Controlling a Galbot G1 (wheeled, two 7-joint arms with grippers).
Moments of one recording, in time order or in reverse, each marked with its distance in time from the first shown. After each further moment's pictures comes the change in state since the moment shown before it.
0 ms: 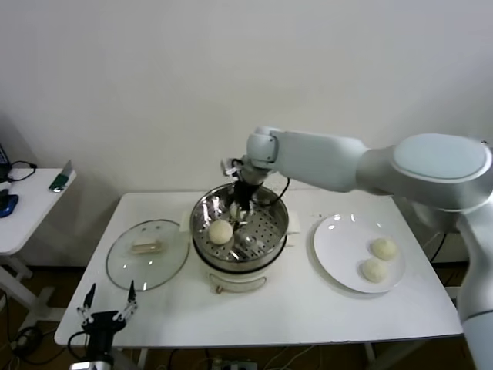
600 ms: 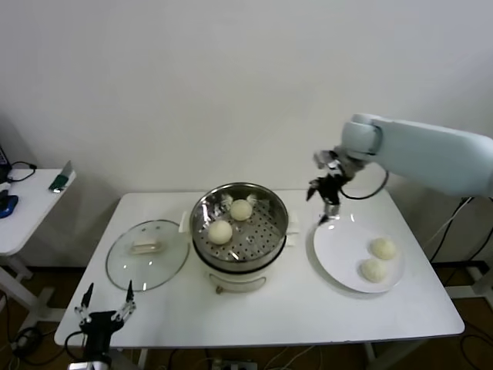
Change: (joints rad) left arm 0.007 -0.001 -0.011 -0.011 0.020 0.010 0.001; right arm -0.049 -0.499 0.057 0.200 -0.365 0.093 -0.093
